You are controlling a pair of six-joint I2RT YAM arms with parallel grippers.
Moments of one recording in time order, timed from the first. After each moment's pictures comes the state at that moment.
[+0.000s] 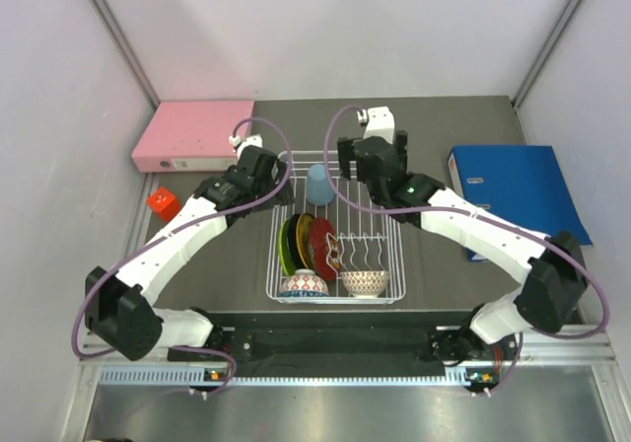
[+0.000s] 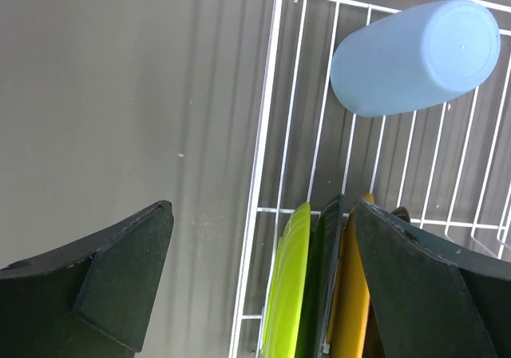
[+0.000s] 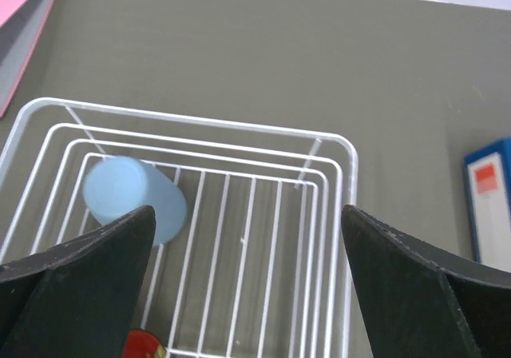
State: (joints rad) left arm -0.53 1.31 1.14 -0.67 -0.30 -0.61; right arm 0.82 1.45 1.22 -0.21 0.66 0.25
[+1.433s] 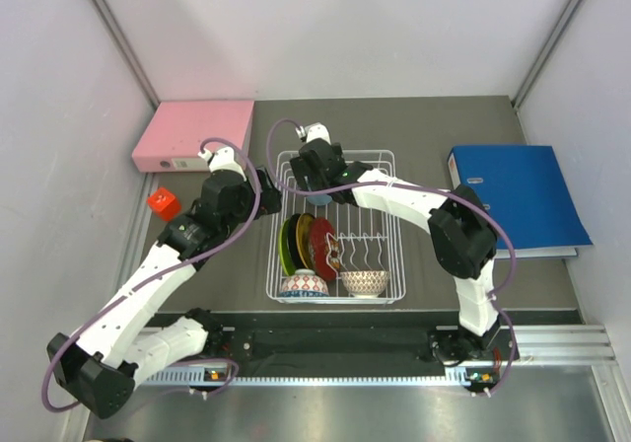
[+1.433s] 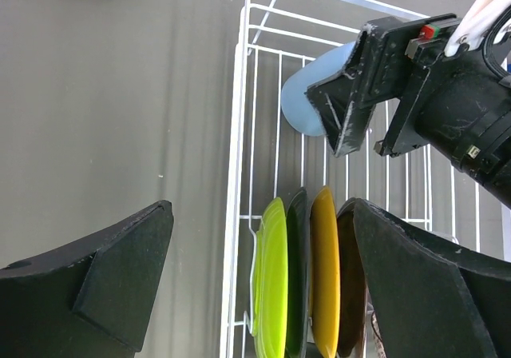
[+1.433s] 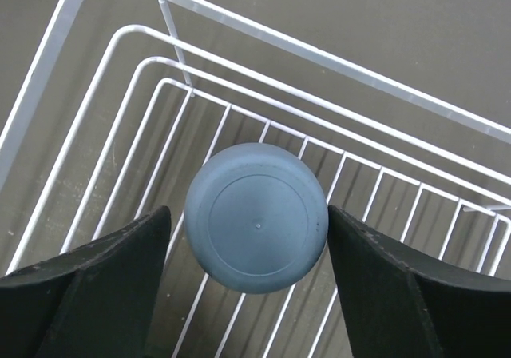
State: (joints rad) left arm -0.53 0.96 0.92 -0.50 -0.28 -0.60; right arm 0.84 1.99 1.57 -0.29 0.38 0.26
